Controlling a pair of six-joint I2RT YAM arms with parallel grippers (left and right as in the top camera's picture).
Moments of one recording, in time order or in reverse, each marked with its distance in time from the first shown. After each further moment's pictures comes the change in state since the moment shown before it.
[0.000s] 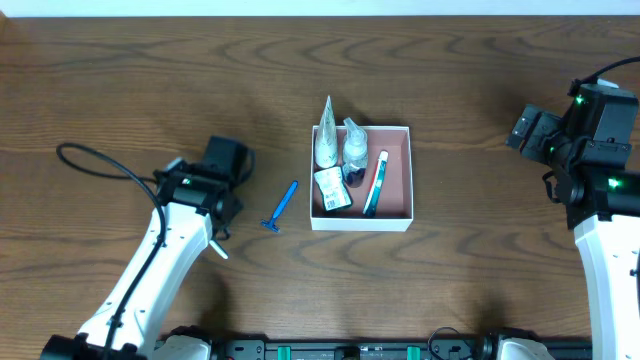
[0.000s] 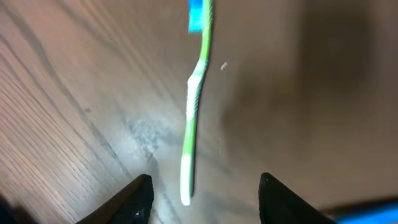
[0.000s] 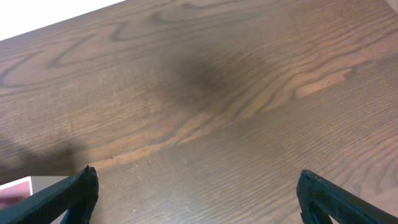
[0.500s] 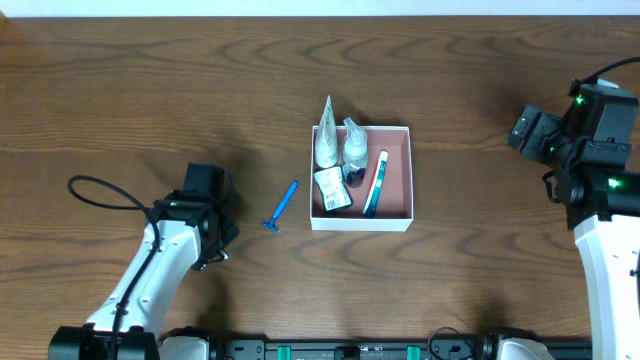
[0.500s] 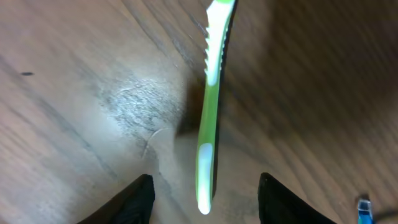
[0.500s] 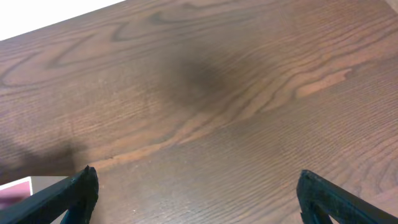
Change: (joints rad) left arm 0.134 0.000 -0.218 0.187 0.208 0.125; right arm 0.000 0.000 0.000 0.000 0.000 0.000
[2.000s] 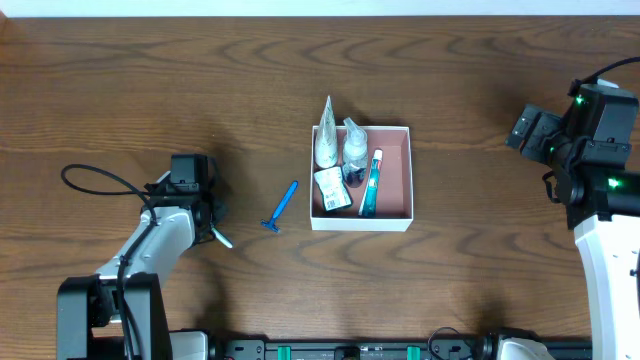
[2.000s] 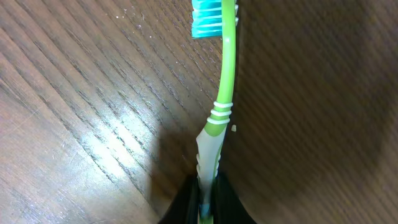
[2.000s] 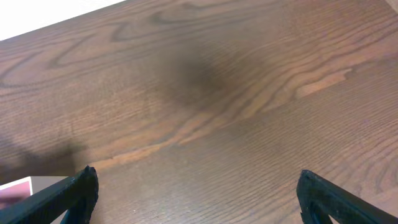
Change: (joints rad) left arm 0.108 0.179 -0.015 0.339 -0.040 0.084; right arm 0.000 0.000 0.000 0.000 0.000 0.000
